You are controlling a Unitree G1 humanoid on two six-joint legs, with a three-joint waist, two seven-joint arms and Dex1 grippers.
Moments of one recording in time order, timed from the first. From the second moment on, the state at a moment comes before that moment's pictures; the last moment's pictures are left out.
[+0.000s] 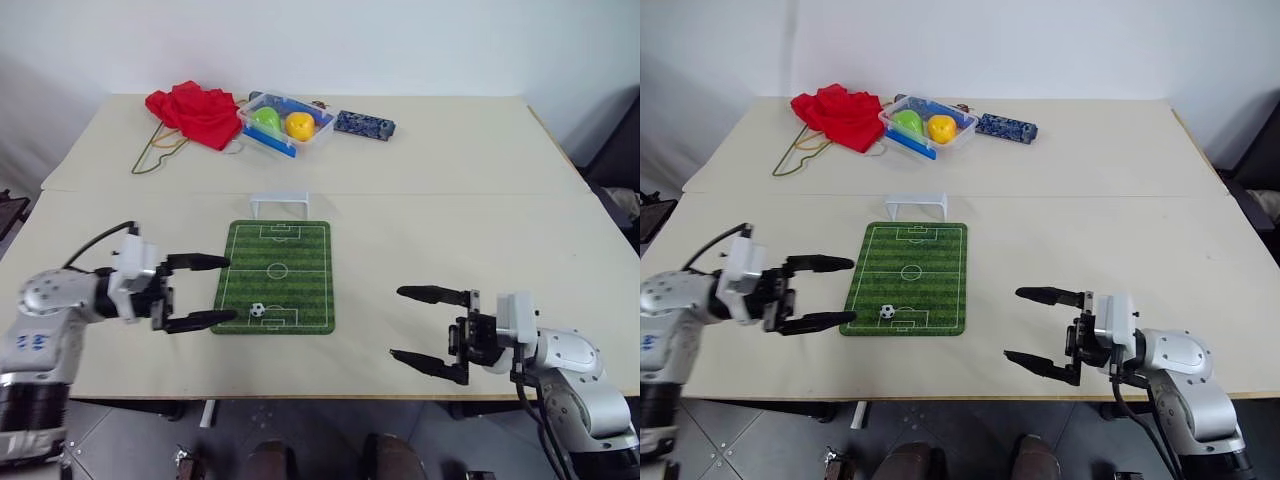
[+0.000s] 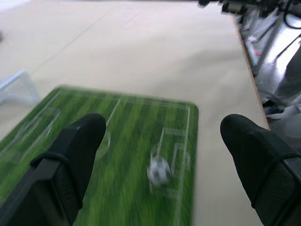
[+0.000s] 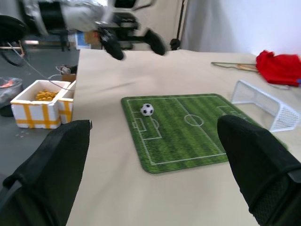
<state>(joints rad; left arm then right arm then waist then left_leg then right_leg) -0.17 0.88 0.30 0.03 -0.56 0.15 -1.35 -0.06 -0.61 -0.09 -0.27 0.62 -0.02 1.23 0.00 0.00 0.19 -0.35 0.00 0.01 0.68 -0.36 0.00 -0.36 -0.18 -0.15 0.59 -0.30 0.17</state>
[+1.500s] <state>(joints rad) -0.69 0.47 0.06 0.68 -0.26 -0.21 -1.04 -0.11 -0.46 -0.05 -0.19 0.54 -0.13 1.12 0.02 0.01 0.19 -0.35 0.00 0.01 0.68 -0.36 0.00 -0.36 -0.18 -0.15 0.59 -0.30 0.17</state>
